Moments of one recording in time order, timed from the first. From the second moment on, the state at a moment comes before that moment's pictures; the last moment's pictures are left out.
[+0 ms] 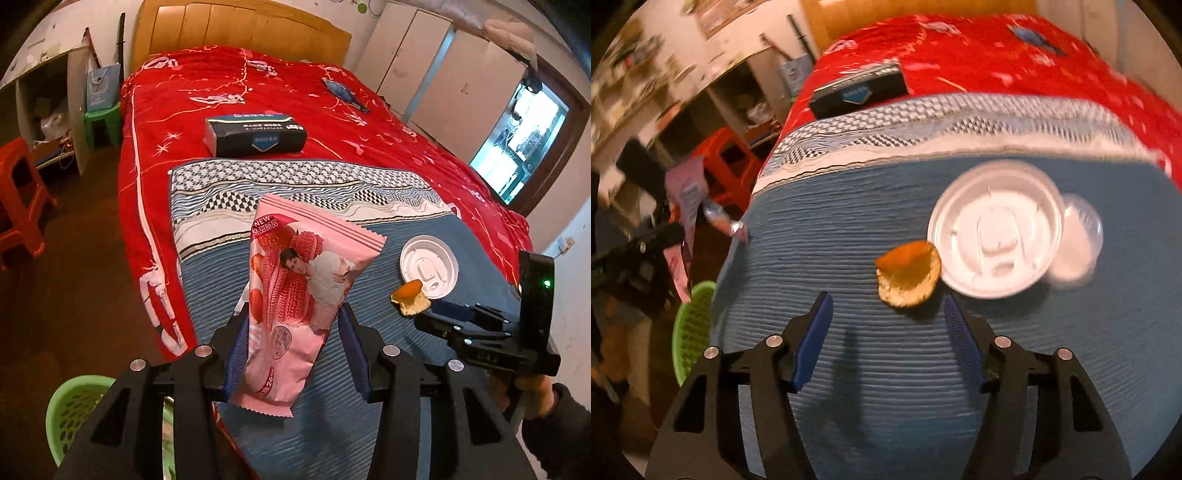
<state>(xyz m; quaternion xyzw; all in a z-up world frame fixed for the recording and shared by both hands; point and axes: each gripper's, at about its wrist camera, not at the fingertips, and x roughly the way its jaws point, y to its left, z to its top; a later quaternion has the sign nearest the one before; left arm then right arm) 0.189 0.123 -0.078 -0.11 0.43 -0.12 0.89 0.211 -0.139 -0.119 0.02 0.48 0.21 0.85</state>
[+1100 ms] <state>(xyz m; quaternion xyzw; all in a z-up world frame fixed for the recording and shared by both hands) 0.044 0.242 -0.126 -0.12 0.47 0.07 0.87 0.159 -0.085 -0.092 0.04 0.44 0.24 0.87</state>
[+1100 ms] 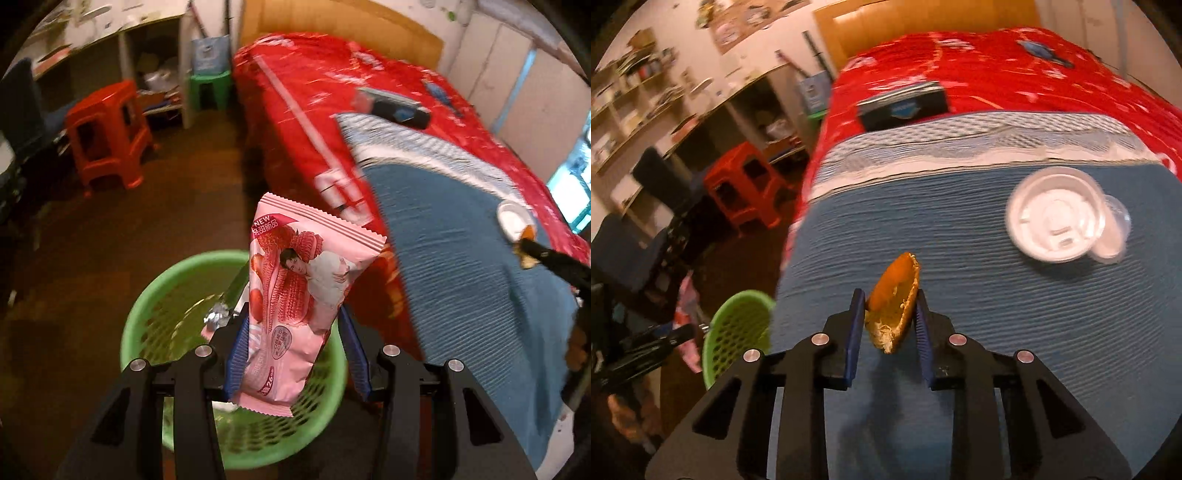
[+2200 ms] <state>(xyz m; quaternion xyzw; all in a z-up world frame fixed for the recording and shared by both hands) -0.056 0.297 -0.117 -0.12 0.44 0.18 0.87 0.074 0.123 -0.095 -0.03 0.49 0.42 0.76</state>
